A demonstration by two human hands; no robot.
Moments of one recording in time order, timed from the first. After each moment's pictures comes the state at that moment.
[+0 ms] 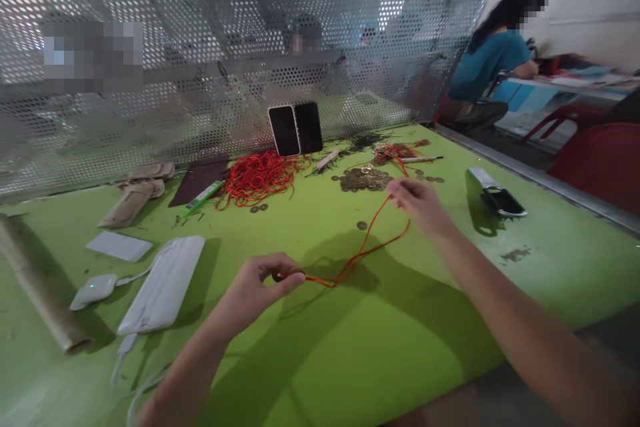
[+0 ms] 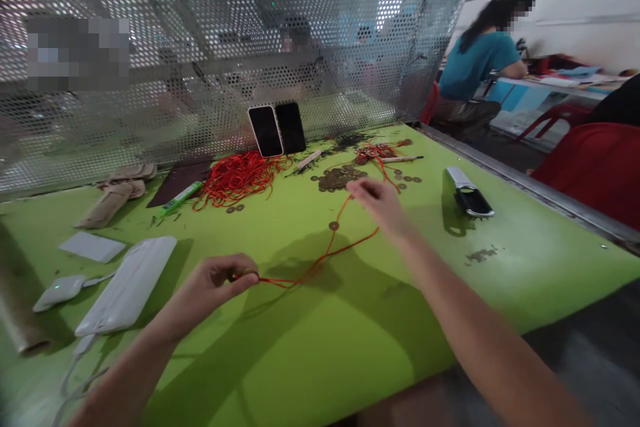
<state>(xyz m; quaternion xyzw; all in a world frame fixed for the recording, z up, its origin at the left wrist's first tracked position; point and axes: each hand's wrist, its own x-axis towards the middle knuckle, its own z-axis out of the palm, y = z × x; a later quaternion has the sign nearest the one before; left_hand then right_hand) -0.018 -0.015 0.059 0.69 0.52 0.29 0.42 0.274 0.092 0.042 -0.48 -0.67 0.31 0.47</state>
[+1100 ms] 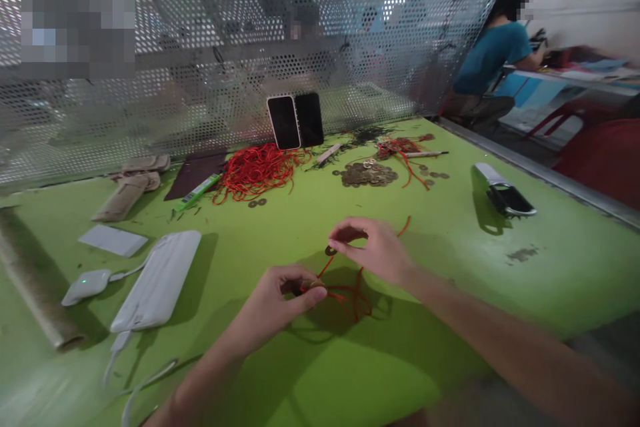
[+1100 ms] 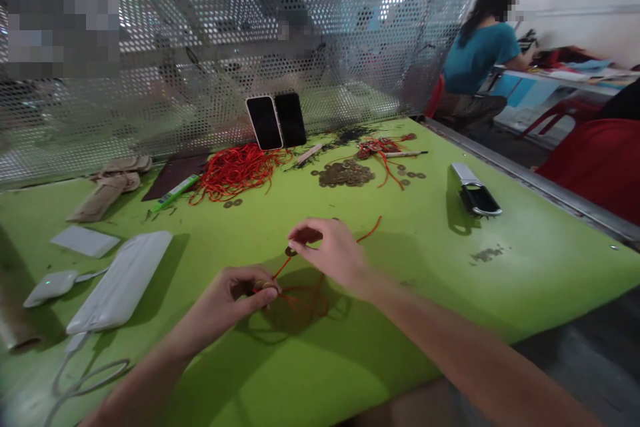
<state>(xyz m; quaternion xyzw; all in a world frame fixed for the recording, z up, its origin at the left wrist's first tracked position) 0.006 -0.028 0.041 0.63 0.52 0.27 0.51 0.200 0.033 0.040 -0.40 -0.74 0.40 0.36</state>
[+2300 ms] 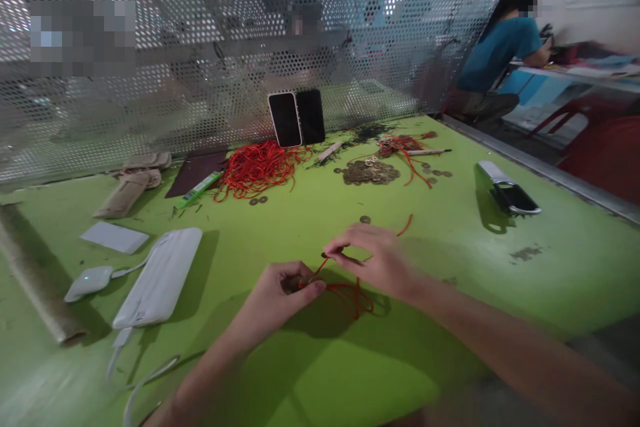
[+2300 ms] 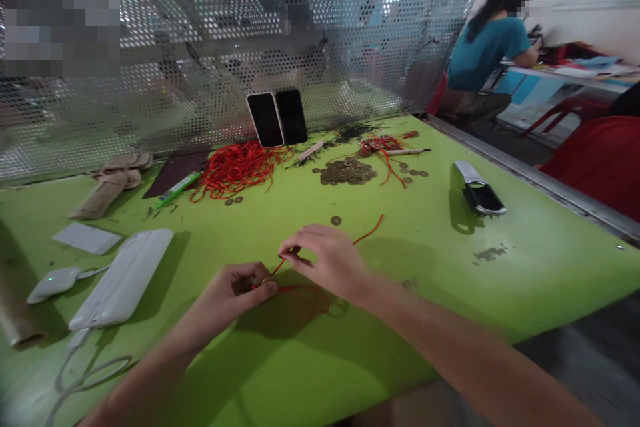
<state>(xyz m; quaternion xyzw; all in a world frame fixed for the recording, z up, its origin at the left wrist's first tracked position) 0.007 -0.028 0.040 0.60 0.54 0.26 0.53 0.200 0.022 0.040 -0.28 -0.85 0.18 0.41</state>
